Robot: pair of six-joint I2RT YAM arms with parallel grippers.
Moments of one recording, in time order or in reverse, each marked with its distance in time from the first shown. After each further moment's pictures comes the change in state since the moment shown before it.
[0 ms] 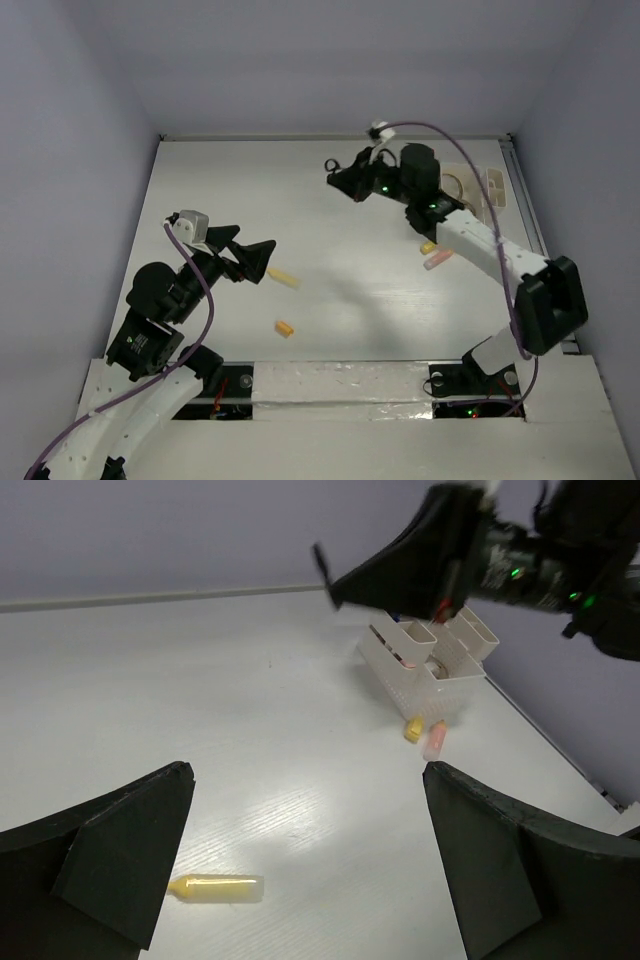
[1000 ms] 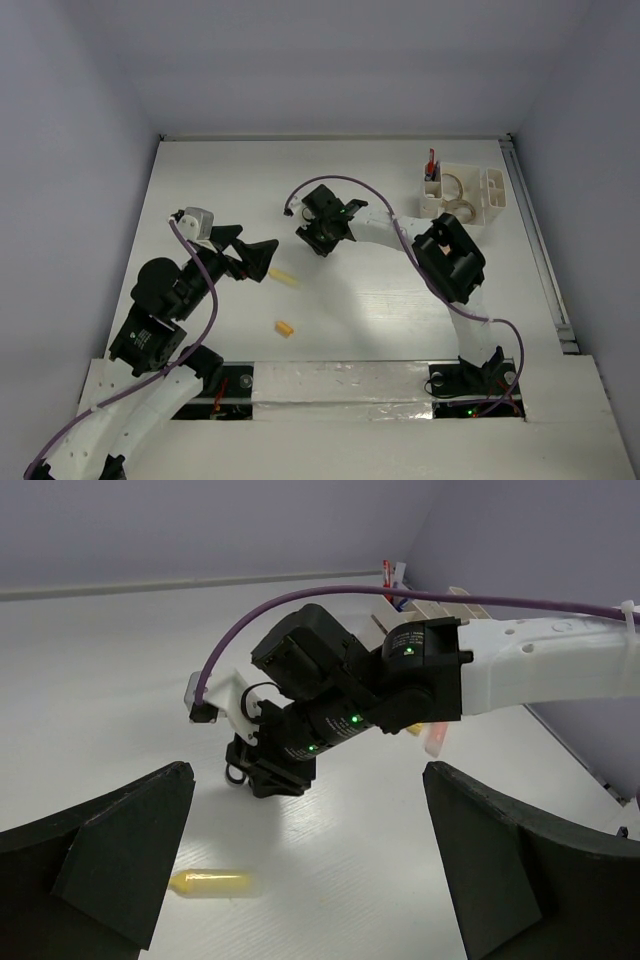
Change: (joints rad) left arm 0.000 0.027 0.000 0.000 0.007 0.000; right arm 0.209 0.544 0.367 -0.671 0.412 -0.481
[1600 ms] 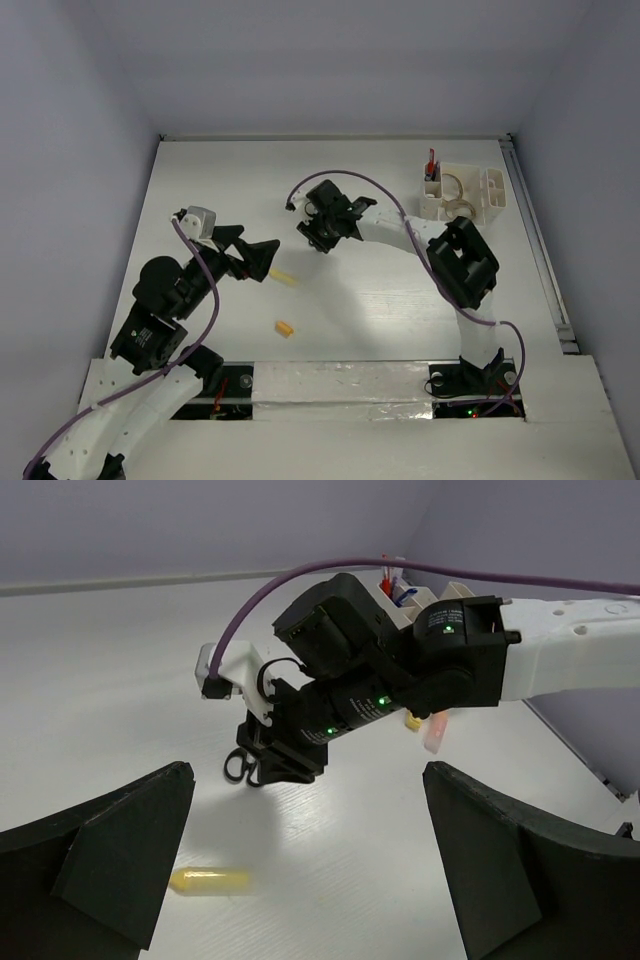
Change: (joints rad) left arm -0.007 0.012 0.000 -0.001 0.000 0.000; right arm 0.000 -0.097 -0.051 0.016 -0.011 0.000
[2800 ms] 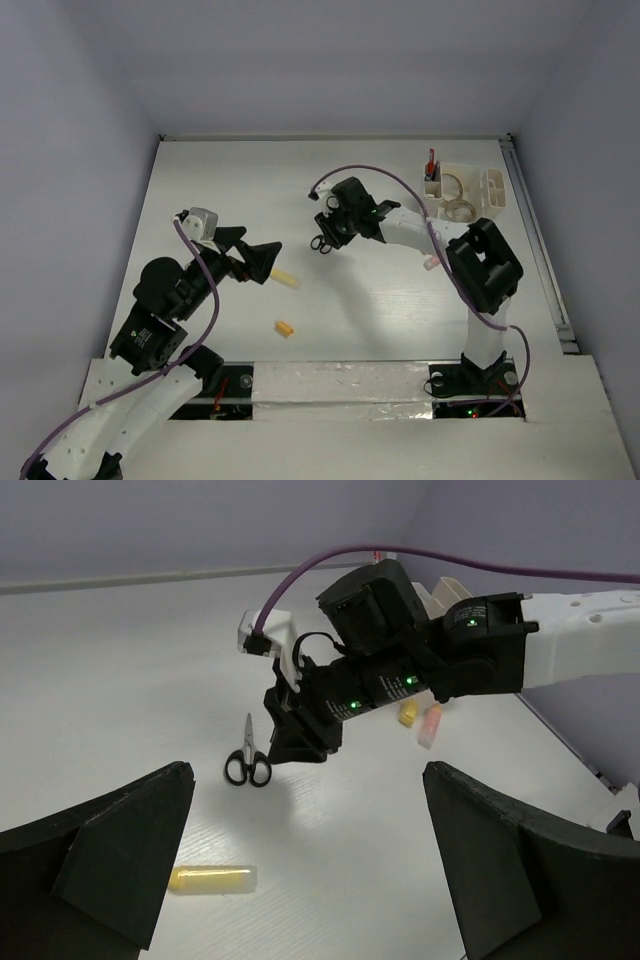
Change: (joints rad) left arm -0.029 -0.004 0.000 -0.003 -0.008 0.000; right arm -0.092 -0.137 -0.214 0.212 -0.071 0.126
